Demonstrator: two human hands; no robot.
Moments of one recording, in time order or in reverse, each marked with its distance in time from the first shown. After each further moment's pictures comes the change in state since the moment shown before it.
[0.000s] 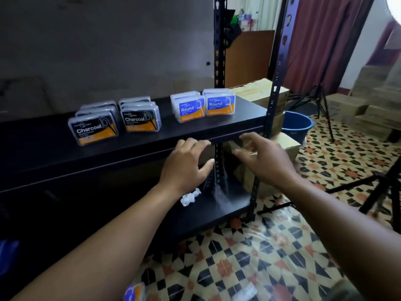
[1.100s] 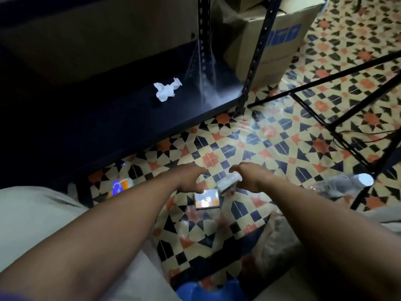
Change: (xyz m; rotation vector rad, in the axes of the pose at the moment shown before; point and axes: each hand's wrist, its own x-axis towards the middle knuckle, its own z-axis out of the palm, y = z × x) left_hand -0.224 -0.022 0.198 -0.089 -1.355 -0.080; right_hand -0.218 0.159 0.183 -0.328 -1.105 0.195
